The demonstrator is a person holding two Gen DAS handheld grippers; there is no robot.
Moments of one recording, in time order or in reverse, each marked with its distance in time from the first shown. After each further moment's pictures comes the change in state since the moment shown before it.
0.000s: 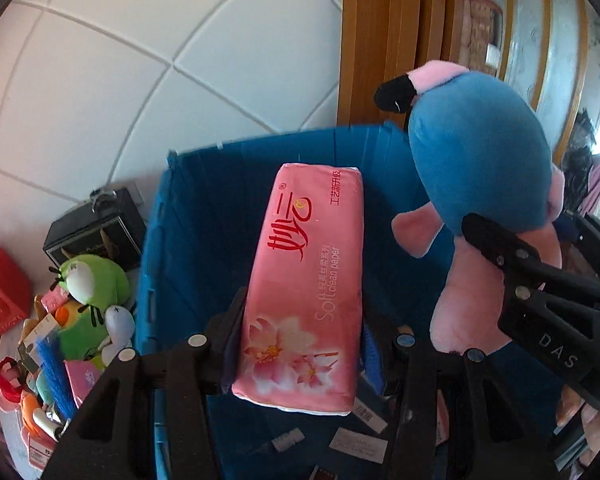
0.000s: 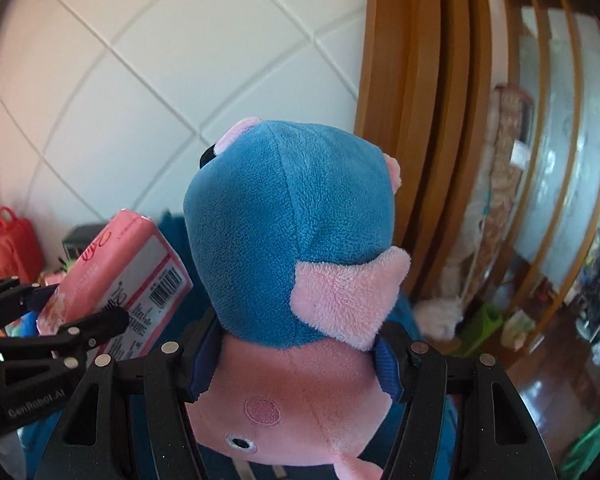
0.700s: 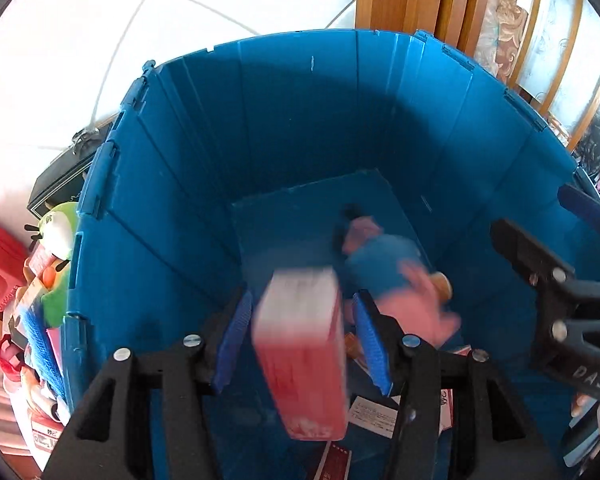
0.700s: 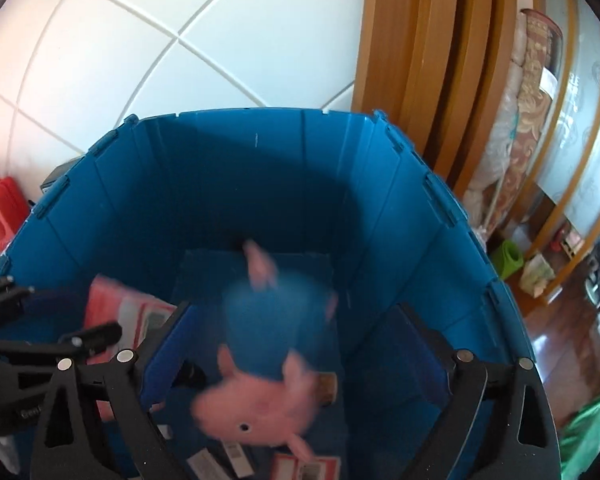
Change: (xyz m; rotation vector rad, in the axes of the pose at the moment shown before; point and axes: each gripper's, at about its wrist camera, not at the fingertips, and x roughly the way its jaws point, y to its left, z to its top) left arm 0.065 0.006 -0.027 -0.009 0.221 0.041; right arm 0.074 -0.005 -0.043 0.011 0.201 0.041
